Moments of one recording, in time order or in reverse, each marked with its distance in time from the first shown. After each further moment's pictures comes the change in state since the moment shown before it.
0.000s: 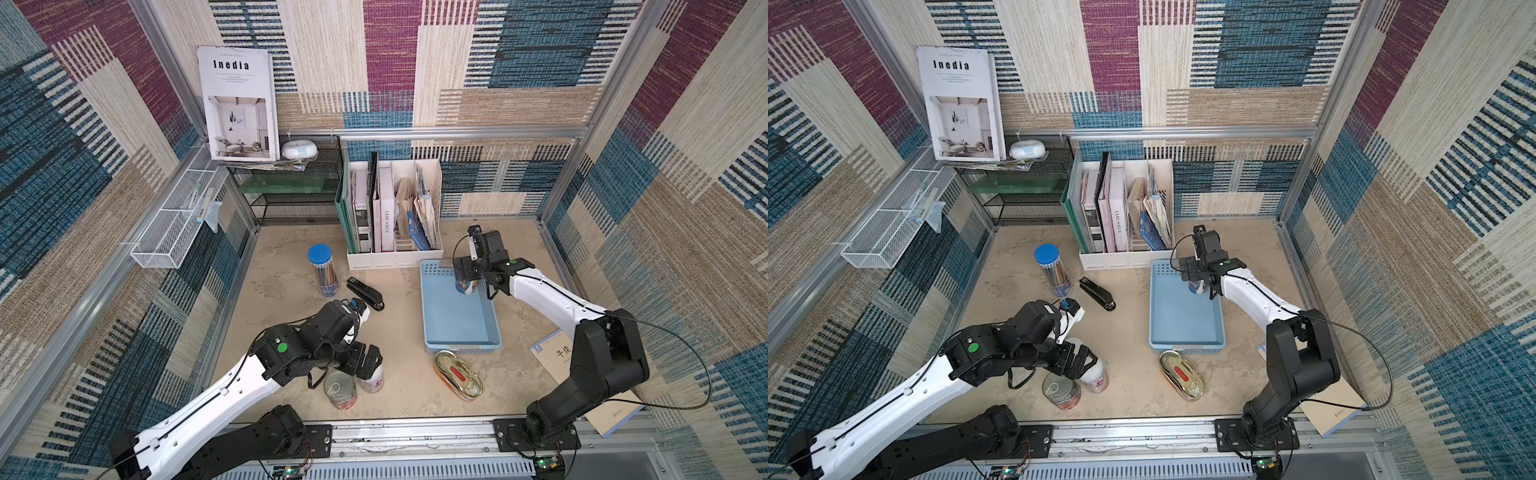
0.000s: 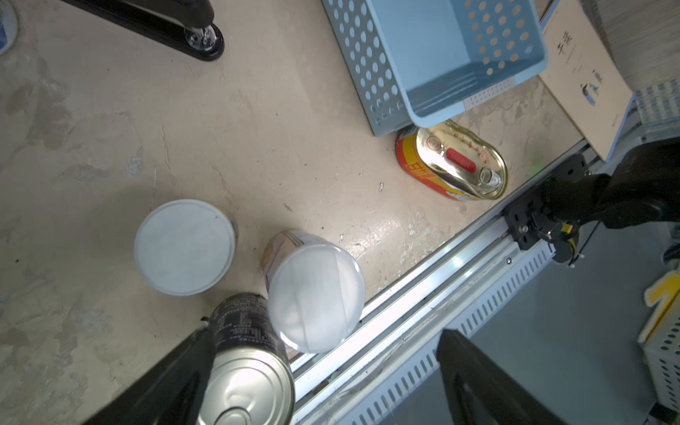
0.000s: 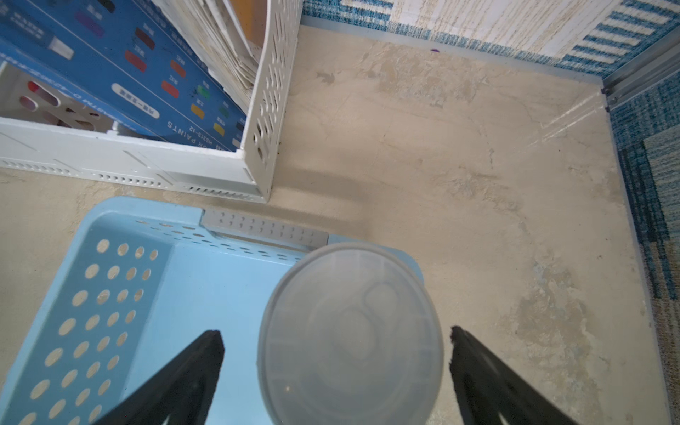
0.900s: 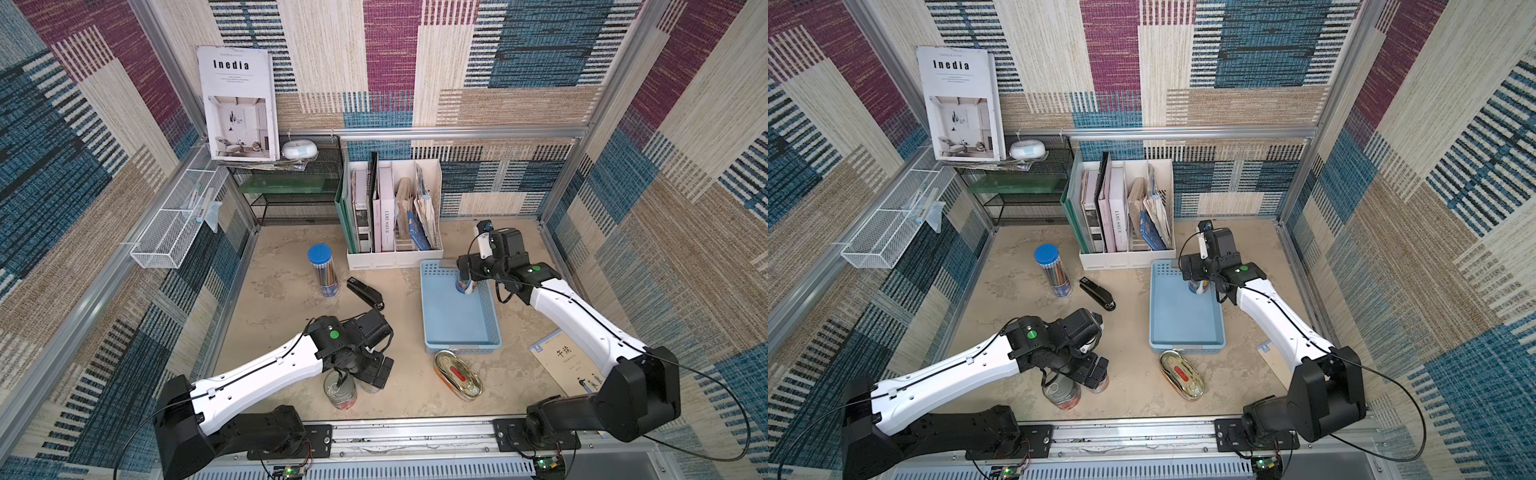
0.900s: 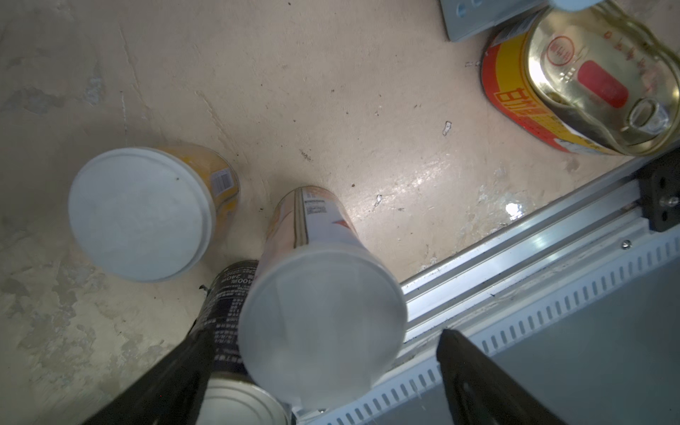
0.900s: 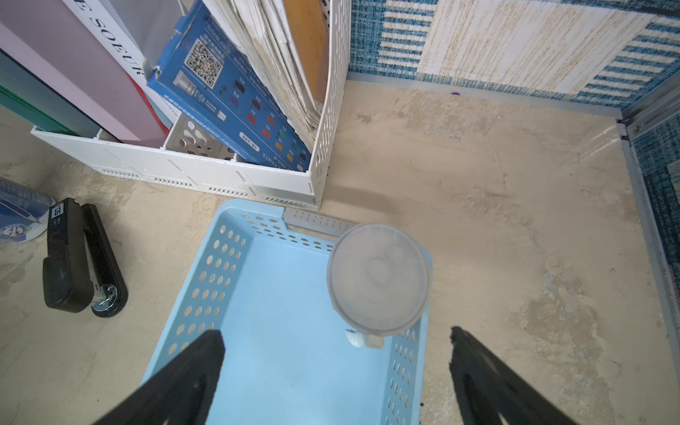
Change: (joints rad) left arm -0.111 0.270 0.004 -0.019 -0.071 -0.073; right arm 0.001 -0.204 -0.024 -0.076 -0.138 0.014
